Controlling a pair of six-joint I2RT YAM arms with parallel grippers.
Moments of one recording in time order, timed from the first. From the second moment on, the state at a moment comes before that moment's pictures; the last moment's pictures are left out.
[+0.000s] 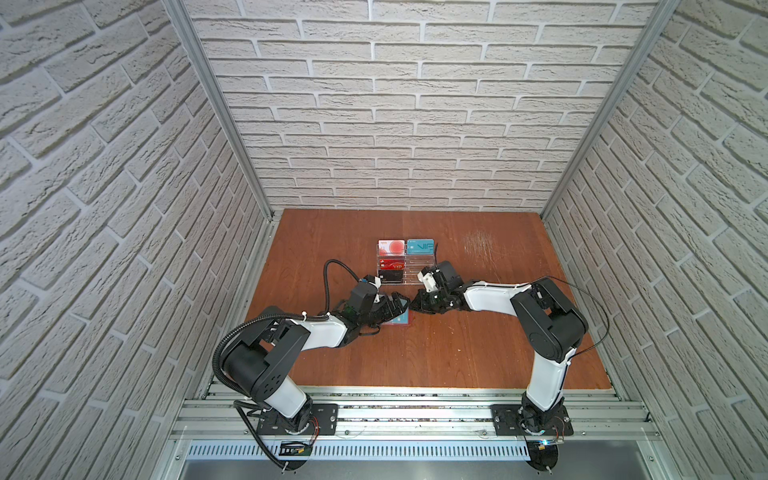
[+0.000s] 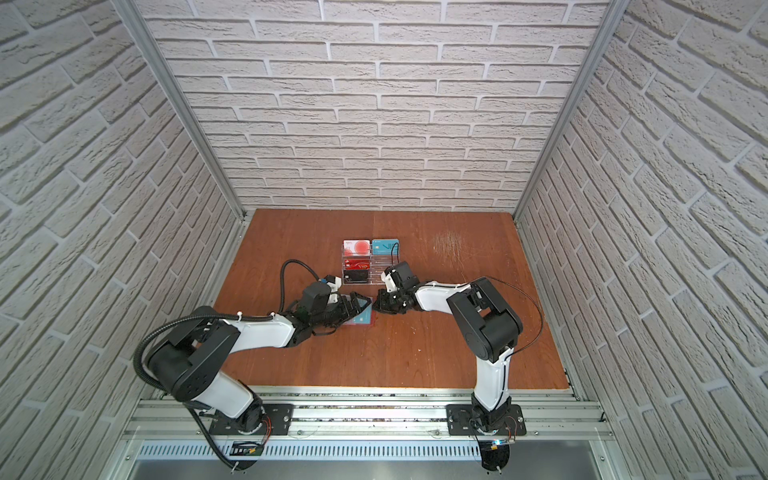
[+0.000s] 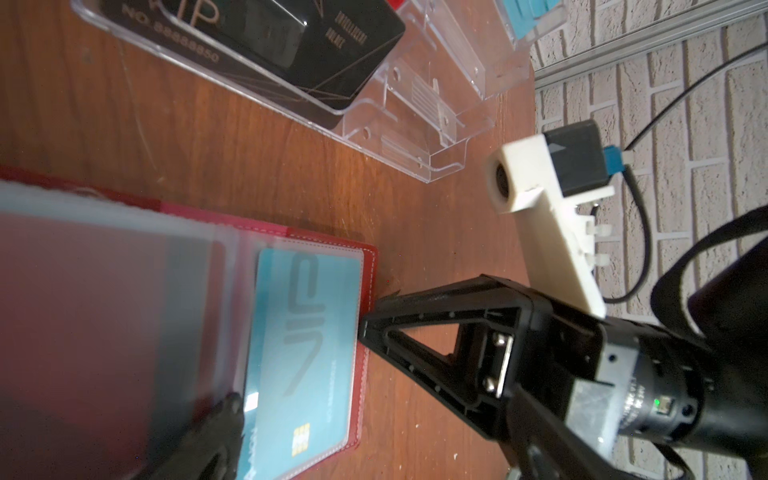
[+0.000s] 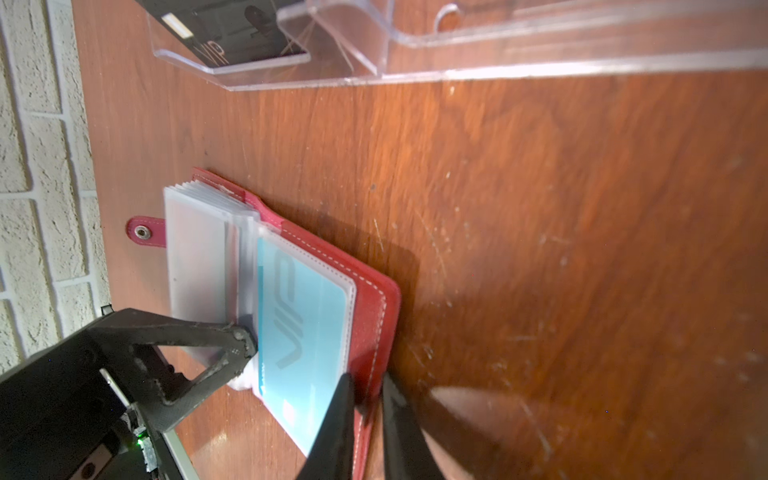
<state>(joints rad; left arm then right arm) -0.63 1.57 0.54 0.42 0.27 -0.98 0.52 1.89 1.01 -0.12 -0.44 0.65</state>
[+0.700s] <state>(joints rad) -0.60 1.54 0.56 0.33 0.28 -0.91 0.51 1.91 1.01 -0.09 -0.46 0.65</state>
